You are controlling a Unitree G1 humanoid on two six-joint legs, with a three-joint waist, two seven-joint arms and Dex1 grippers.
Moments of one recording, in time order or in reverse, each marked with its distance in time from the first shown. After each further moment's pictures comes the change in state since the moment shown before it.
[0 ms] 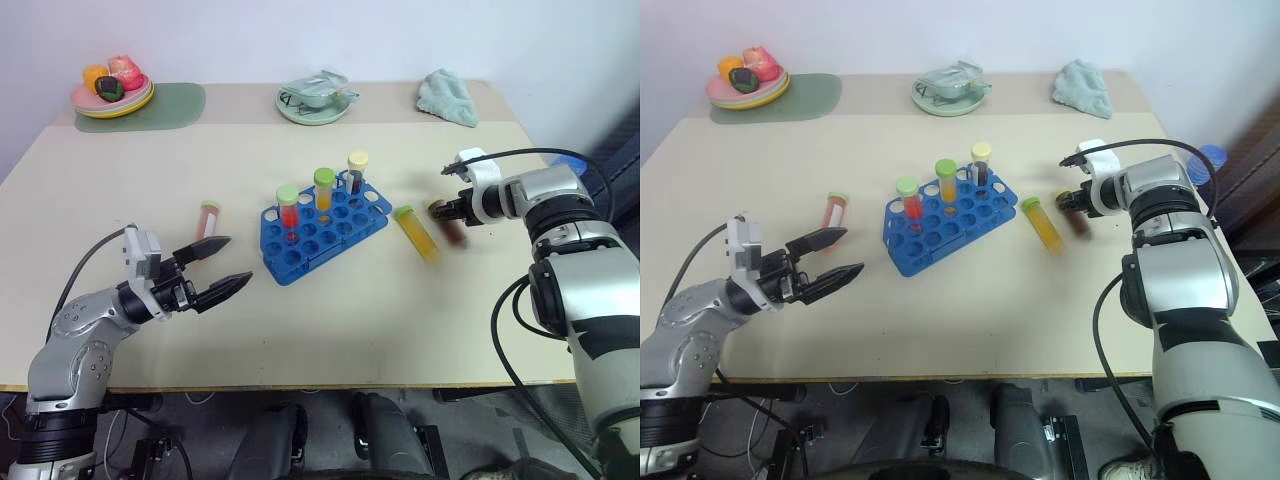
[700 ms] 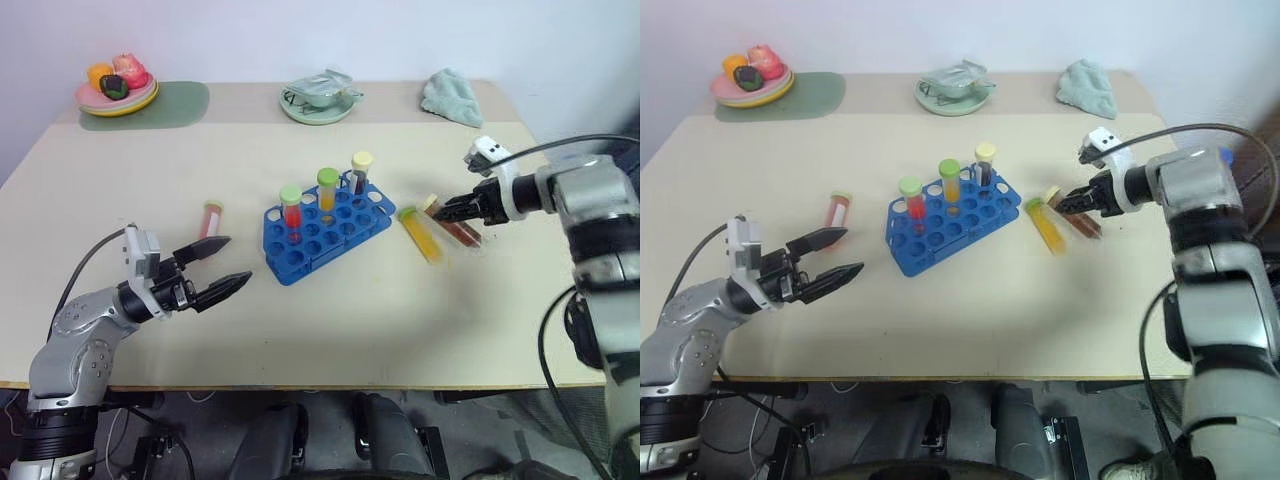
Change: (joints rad) left arm -0.015 0.000 -0.007 0.032 0.003 -0.004 -0.012; right arm 0.345 -0.211 -0.025 -0.857 0.120 0.239 0.514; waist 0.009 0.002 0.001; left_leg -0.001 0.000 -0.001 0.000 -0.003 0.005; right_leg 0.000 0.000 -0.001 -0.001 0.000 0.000
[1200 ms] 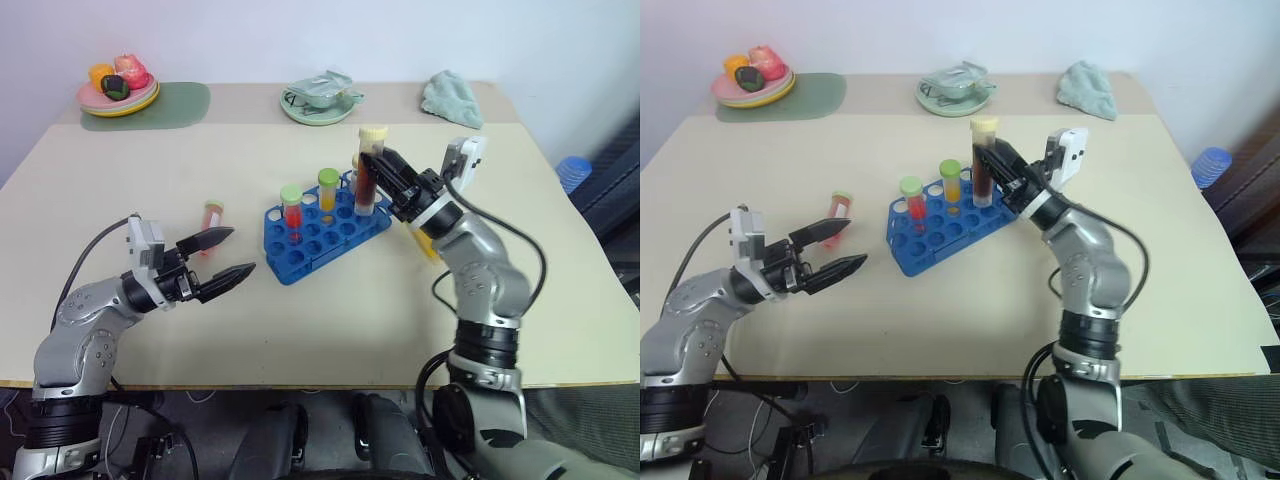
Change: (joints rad) left arm -0.055 -0.009 -0.018 0.004 0.013 0.000 0.011; right arm 0.362 0.827 -0.460 -0.468 0.288 -0.541 -0.624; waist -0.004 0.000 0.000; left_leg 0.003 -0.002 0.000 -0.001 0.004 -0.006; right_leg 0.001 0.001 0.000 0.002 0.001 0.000
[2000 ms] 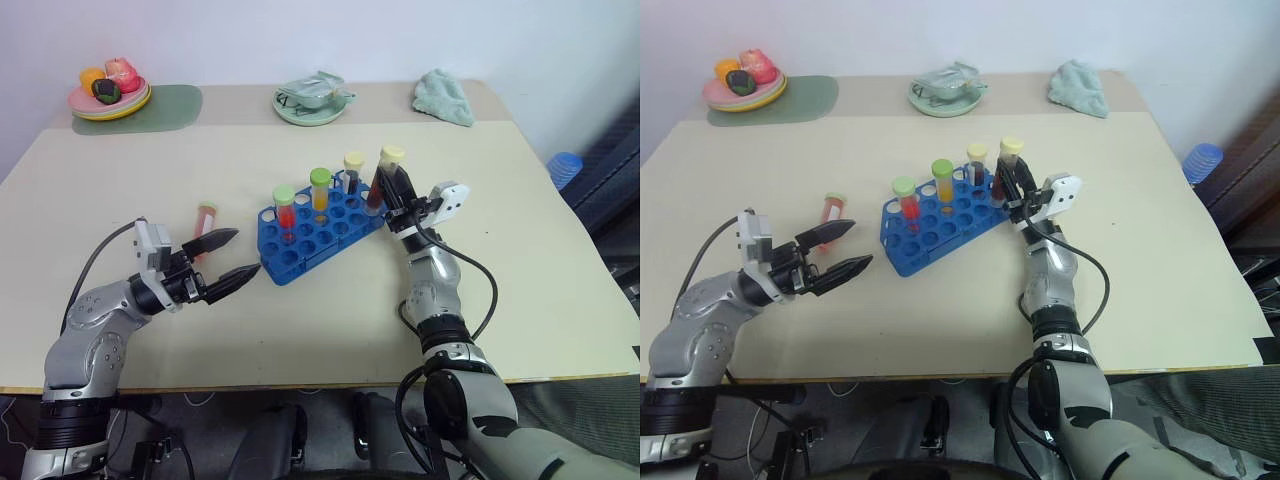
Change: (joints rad) left arm 0.016 -0.021 -0.014 0.003 0.003 -0.029 0.020; right arm -0.118 -0.038 0.006 0.823 0.000 -0.847 -0.022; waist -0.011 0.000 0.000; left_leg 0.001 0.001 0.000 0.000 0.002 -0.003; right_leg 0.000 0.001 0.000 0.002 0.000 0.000
